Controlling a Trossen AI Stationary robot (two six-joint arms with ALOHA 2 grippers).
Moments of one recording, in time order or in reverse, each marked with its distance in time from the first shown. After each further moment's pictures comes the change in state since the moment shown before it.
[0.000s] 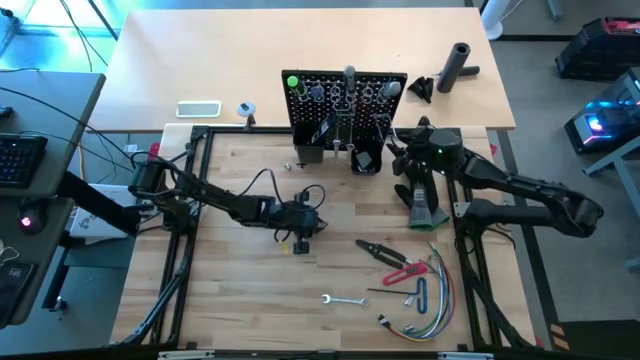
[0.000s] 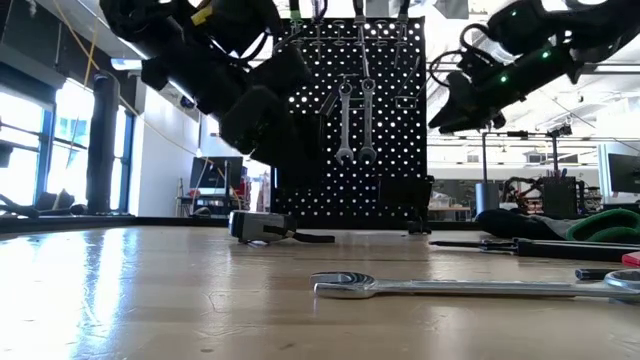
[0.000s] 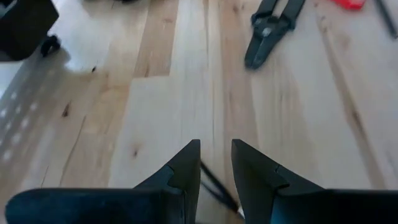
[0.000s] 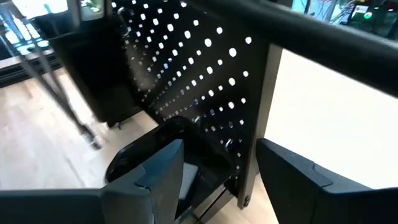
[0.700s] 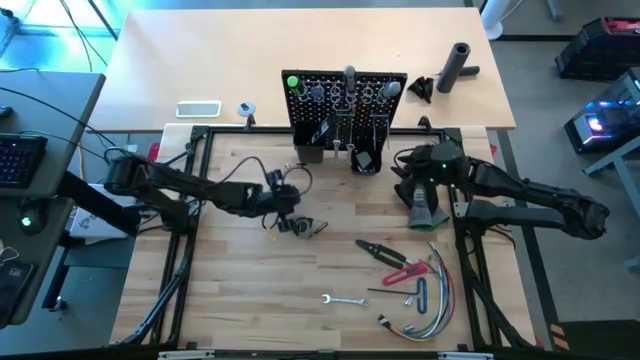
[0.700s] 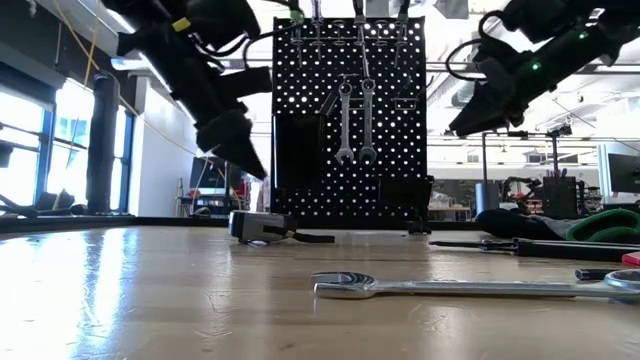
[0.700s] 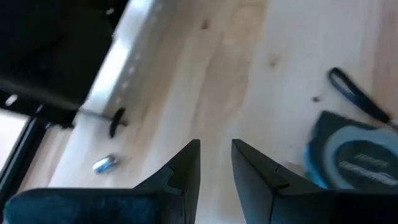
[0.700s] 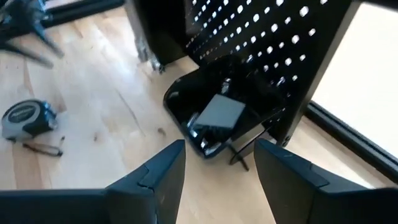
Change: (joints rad) left arm 0.076 -0.214 -0.038 -0.396 -0.297 -0.059; right arm 0.157 -0.159 0.000 -0.326 -0.007 0.029
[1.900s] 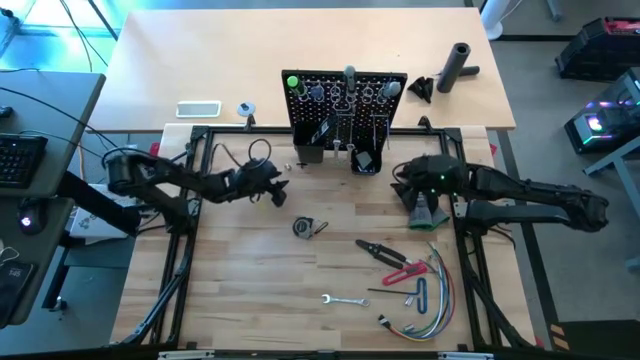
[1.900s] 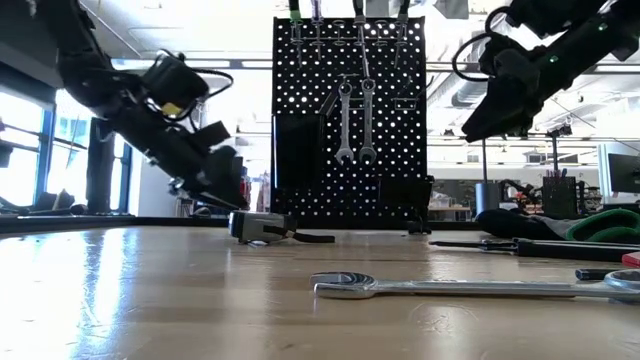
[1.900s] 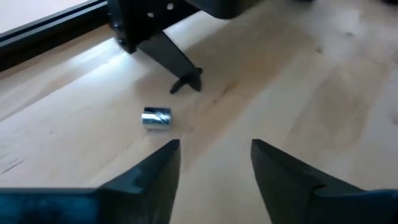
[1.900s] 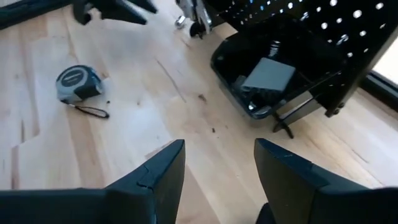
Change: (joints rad) left arm 0.368 0.011 -0.419 0.720 0.230 -0.245; right arm 0.145 -0.022 0.000 -0.115 -0.015 0.110
